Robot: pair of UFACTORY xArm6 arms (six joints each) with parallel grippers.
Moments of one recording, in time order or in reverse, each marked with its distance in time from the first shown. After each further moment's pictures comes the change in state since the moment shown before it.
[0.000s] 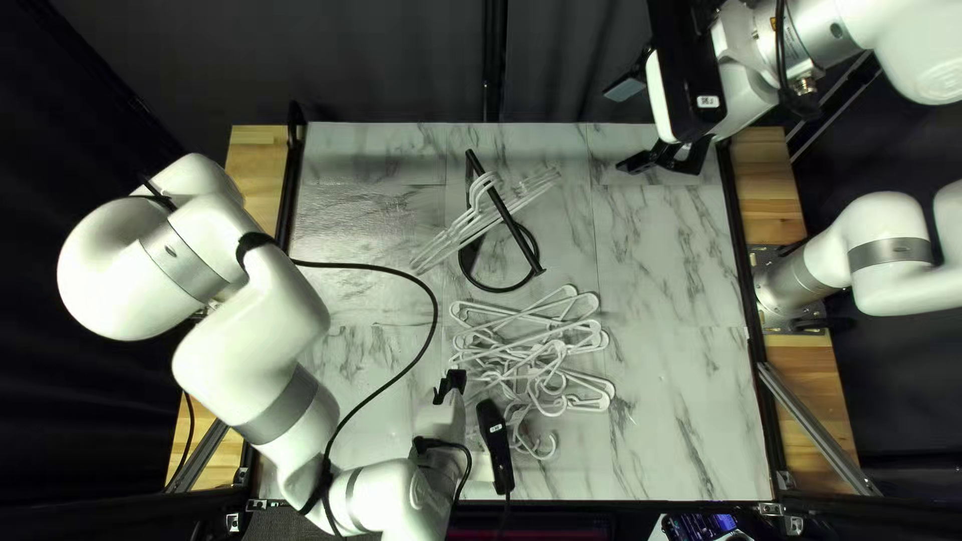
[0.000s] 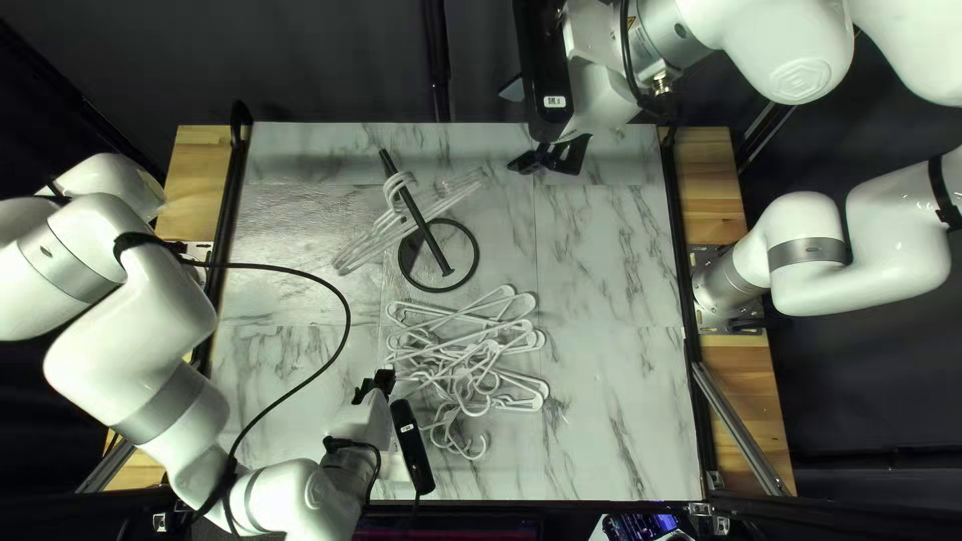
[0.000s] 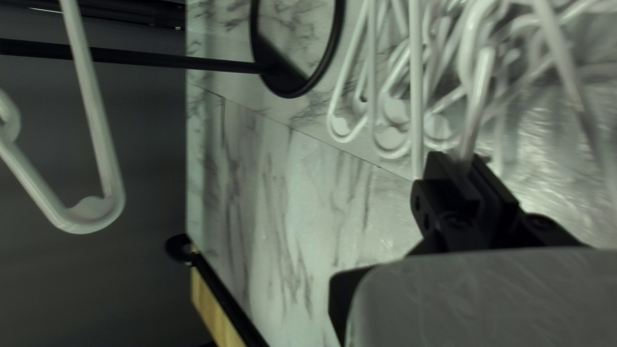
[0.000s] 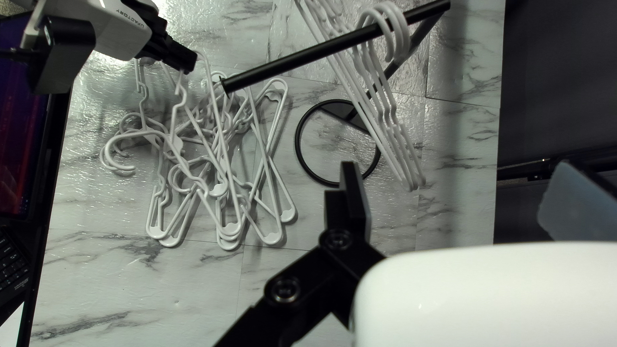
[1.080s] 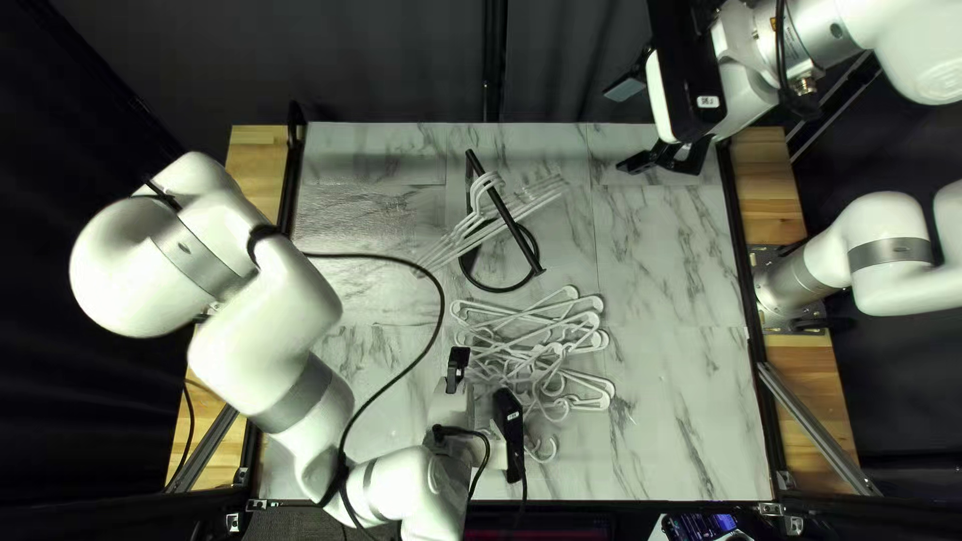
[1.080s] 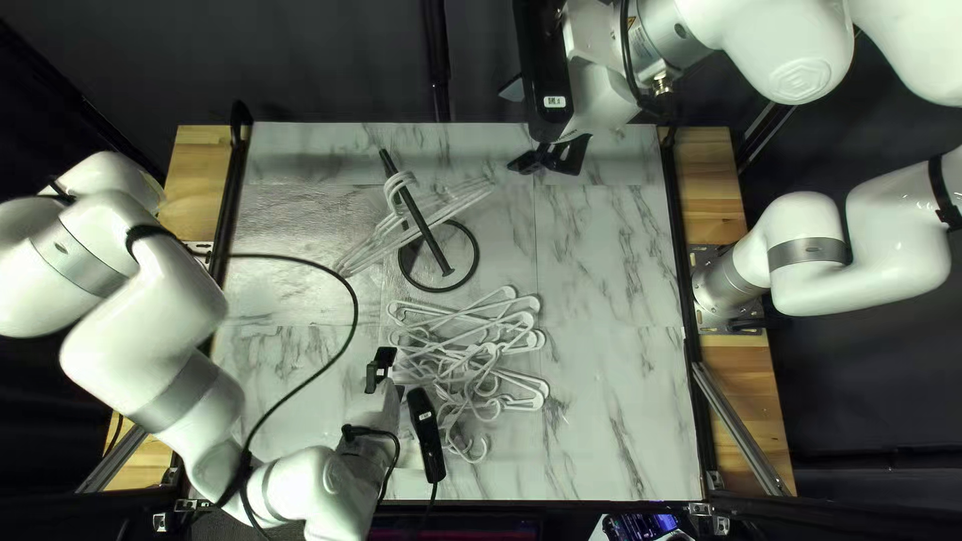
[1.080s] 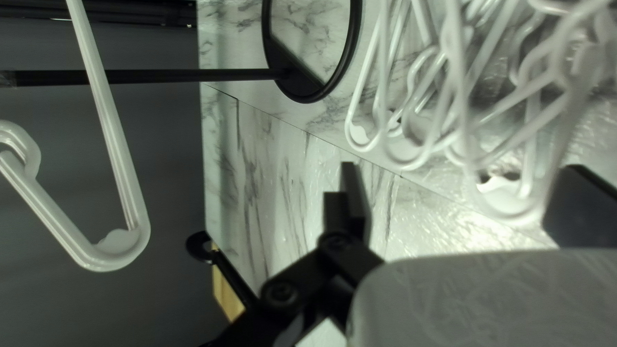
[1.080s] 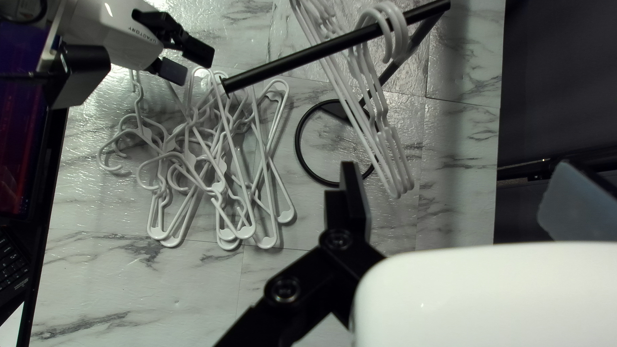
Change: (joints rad) left arm 0.045 -0.138 0.087 -0.050 -0.107 0.079; right arm 0.000 0.000 0.000 0.000 0.000 0.000
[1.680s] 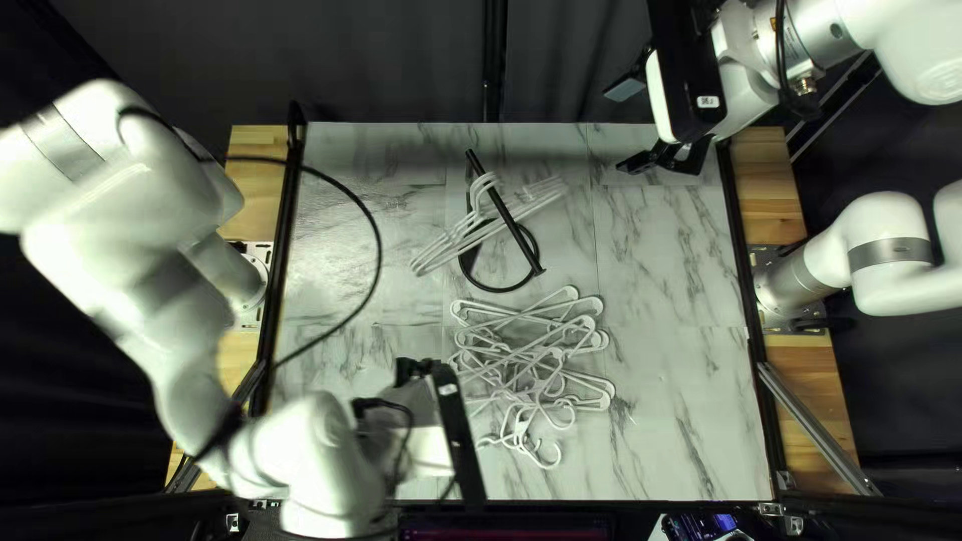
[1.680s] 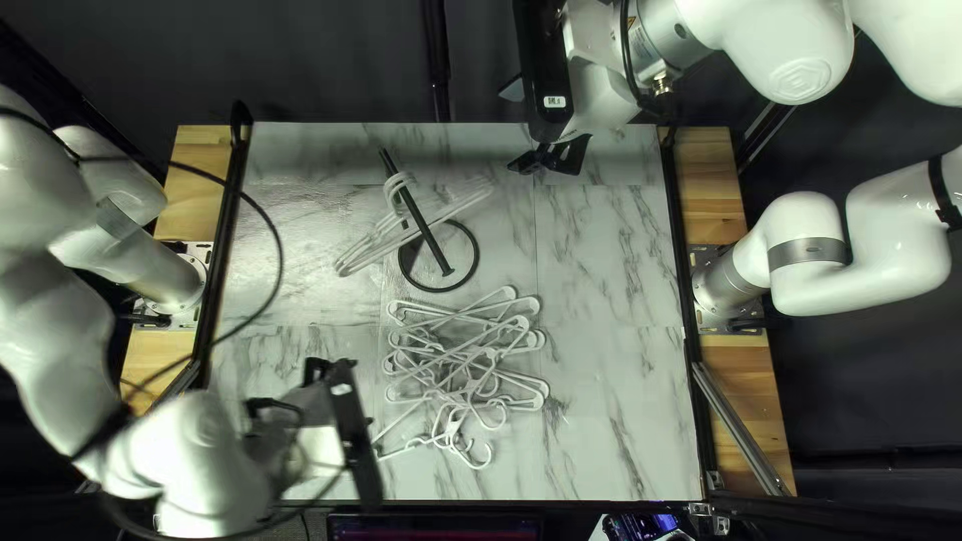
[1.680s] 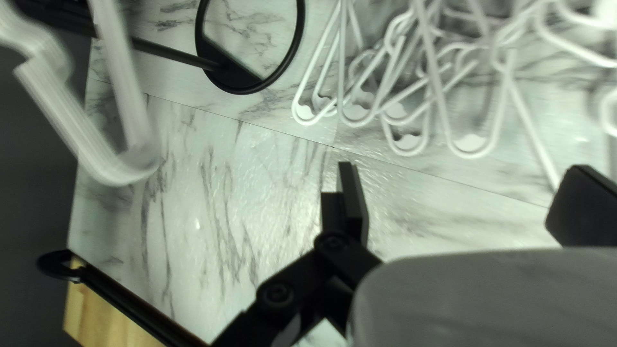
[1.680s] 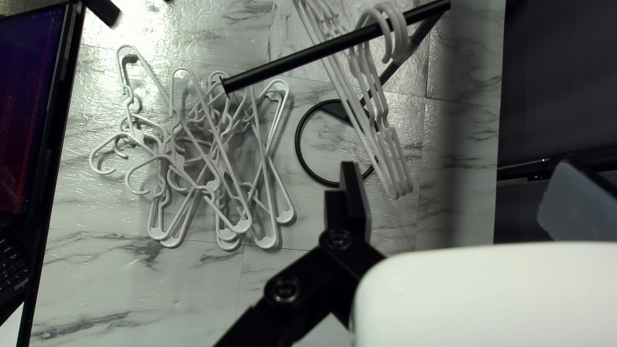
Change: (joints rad) left arm -0.097 -0.539 0.289 -0.062 -0.152 -0.142; right arm 0.000 0.000 0.000 0.000 0.000 0.000
